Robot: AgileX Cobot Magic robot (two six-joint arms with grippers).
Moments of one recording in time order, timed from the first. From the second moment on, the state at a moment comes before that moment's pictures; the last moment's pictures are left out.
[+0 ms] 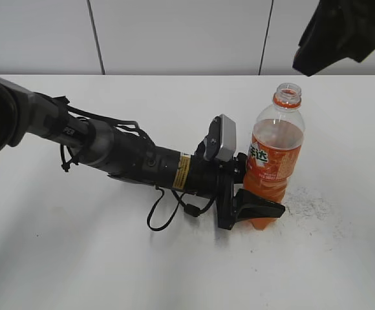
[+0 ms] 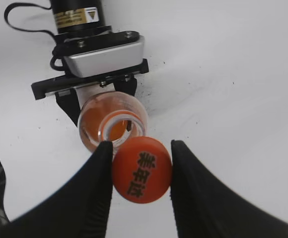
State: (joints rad) left arm -0.64 2.46 -1.41 1.29 -1.11 -0.59; right arm 0.44 1.53 -1.50 0.17 1.21 -0.89
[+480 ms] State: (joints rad) left arm -0.64 2.46 -1.41 1.29 -1.11 -0.59; right arm 0.13 1.42 -1.38 0.15 1.14 -0.33
